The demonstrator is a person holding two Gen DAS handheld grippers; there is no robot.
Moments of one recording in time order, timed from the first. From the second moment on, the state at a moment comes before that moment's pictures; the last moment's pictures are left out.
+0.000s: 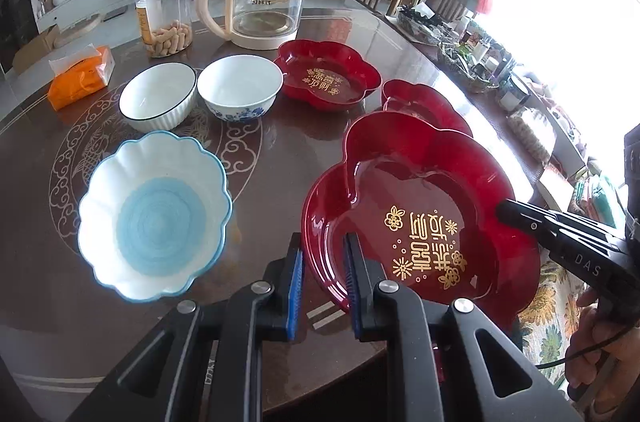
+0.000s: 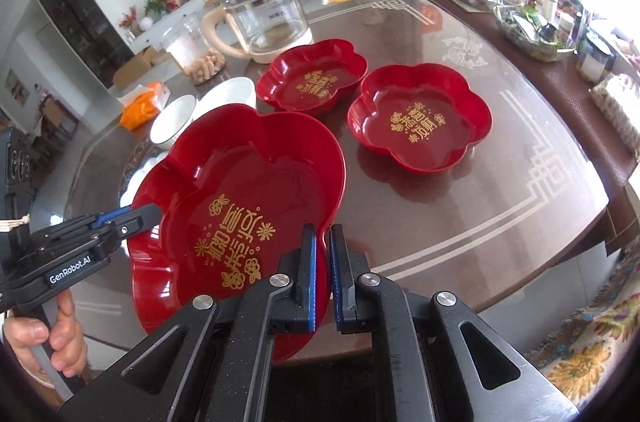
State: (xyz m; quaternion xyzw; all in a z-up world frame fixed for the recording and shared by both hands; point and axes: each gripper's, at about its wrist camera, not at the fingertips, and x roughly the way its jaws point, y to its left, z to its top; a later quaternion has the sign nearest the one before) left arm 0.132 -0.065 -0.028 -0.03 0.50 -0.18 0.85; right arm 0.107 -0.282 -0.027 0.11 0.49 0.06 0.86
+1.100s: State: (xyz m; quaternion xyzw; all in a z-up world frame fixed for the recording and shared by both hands) left arm 0.128 -0.086 -0.118 -0.03 0.50 -0.12 0.86; right arm 0.124 -0.315 -0.125 0.14 0.47 -0.01 0.87
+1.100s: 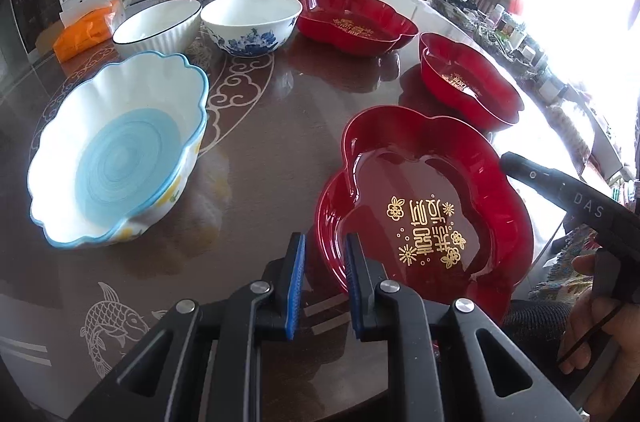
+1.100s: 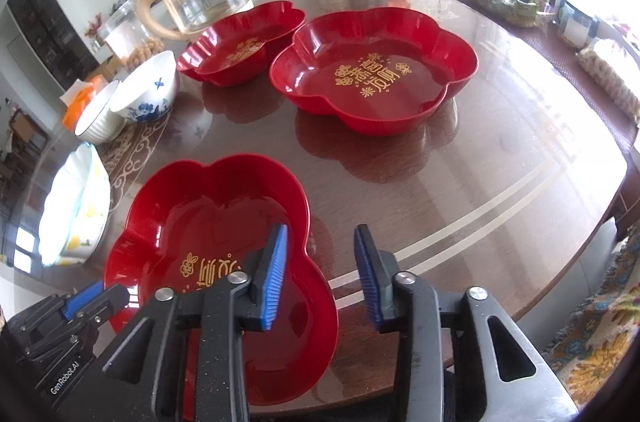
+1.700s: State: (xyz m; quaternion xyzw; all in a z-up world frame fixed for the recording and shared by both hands) left arm 0.062 -0.043 -0.028 -0.05 0.34 -0.11 0.93; right arm -0.041 -0.272 -0.047 0.15 0.23 -0.15 0.95
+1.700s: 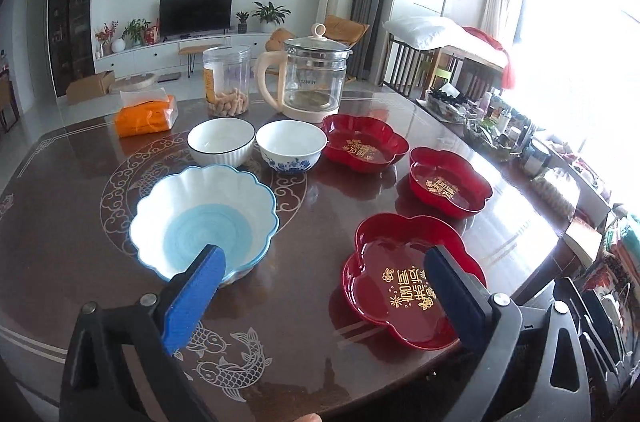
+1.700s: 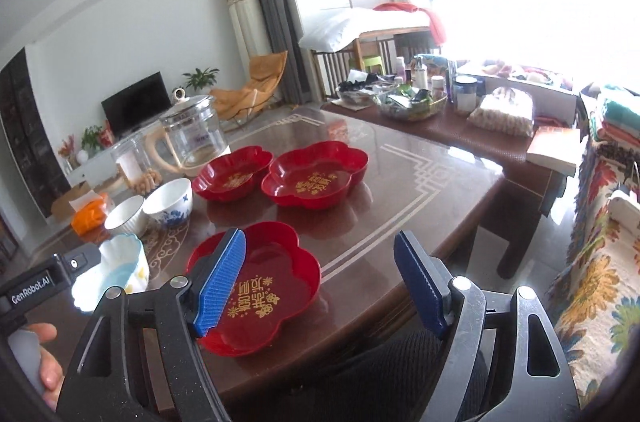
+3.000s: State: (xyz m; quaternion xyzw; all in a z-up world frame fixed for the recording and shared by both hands) left arm 0.050 0.035 -0.006 -0.11 0.39 -0.16 0.90; right arm -0.116 -0.299 0.002 0.12 0.17 -0.27 0.94
